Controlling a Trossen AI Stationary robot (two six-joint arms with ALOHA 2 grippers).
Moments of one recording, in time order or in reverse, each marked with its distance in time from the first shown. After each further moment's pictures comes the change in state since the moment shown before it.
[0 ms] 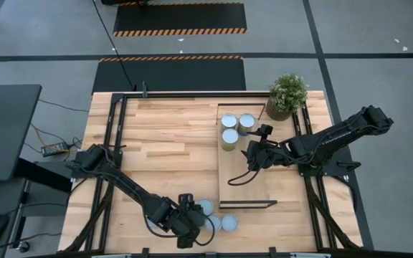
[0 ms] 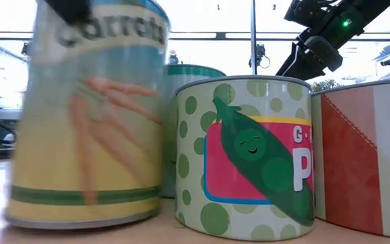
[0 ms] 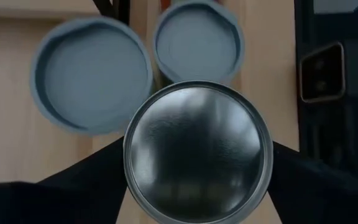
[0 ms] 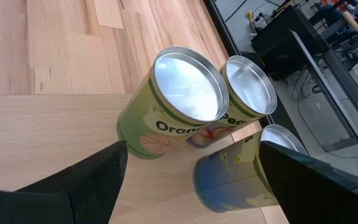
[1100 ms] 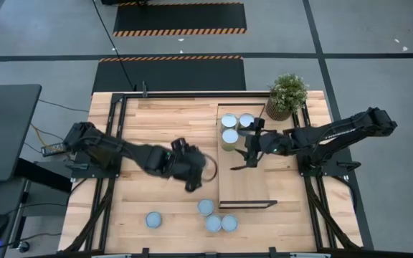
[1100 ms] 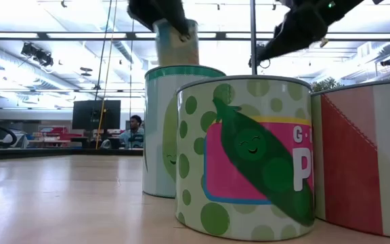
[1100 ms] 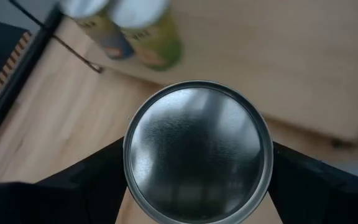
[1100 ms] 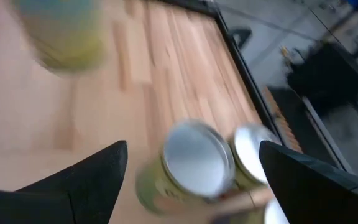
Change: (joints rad) left arm 0.342 -0.276 -0.001 -0.217 -0.318 0.114; right arm -0.116 -0.059 0.050 0.166 -0.267 -0.213
